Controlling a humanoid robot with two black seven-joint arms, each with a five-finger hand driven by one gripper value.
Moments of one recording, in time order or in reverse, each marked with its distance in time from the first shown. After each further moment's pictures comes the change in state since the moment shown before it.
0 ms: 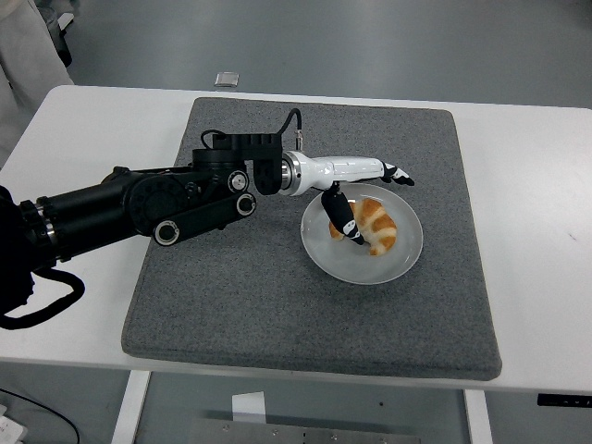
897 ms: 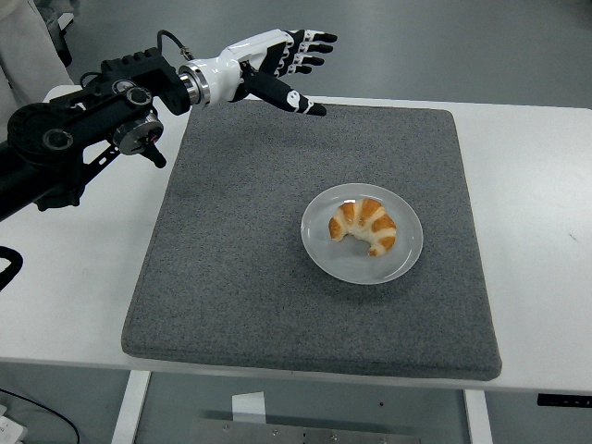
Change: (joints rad) left arm 0.016 0.231 -0.240 0.024 -0.605 -0.002 0.002; right arm 0.000 0.000 0.000 0.000 0.000 0.000 0.000
